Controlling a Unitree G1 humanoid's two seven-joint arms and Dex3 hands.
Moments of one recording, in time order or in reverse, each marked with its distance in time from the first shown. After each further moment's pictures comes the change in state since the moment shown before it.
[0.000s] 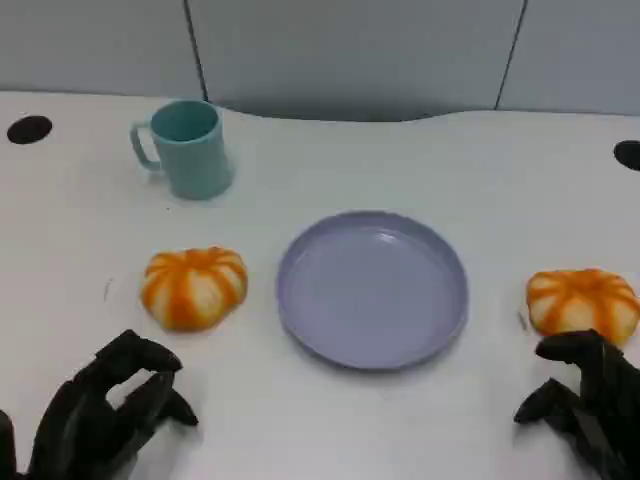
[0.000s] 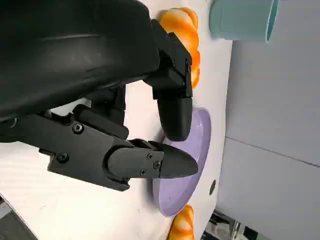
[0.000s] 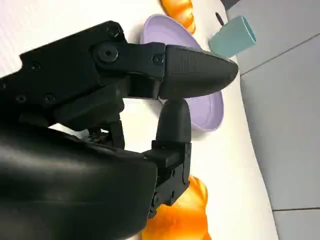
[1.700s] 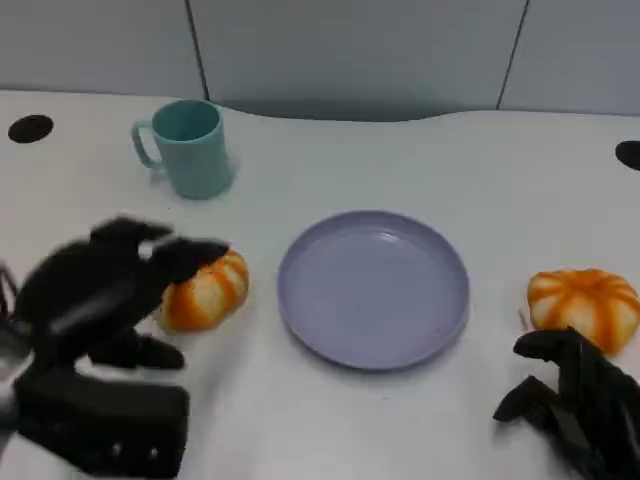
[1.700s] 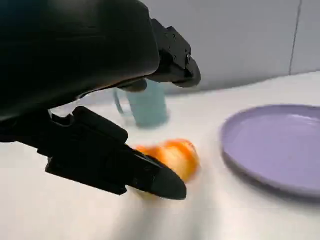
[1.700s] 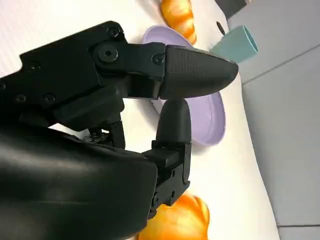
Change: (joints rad) left arm -0.129 0.347 -0.218 -0.619 1.263 -0.139 0.366; right arm -0.010 0.029 0.038 -0.005 -0.009 0.006 -0.020
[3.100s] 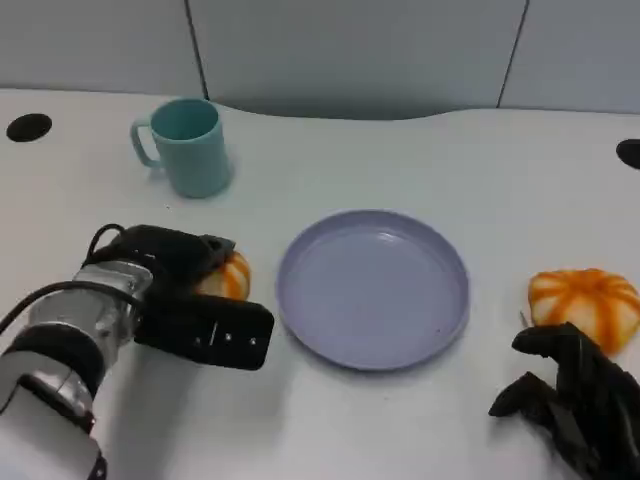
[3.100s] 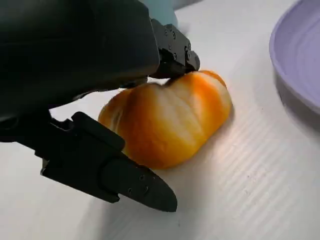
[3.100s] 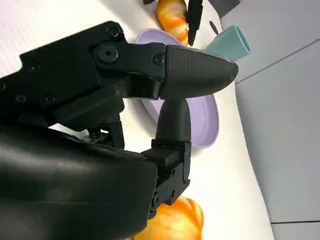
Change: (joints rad) left arm -0.683 -0.188 -0.623 1.279 -0.010 0.180 0.364; right arm 0.029 0.024 0.005 -0.078 0.006 0.023 -0.039
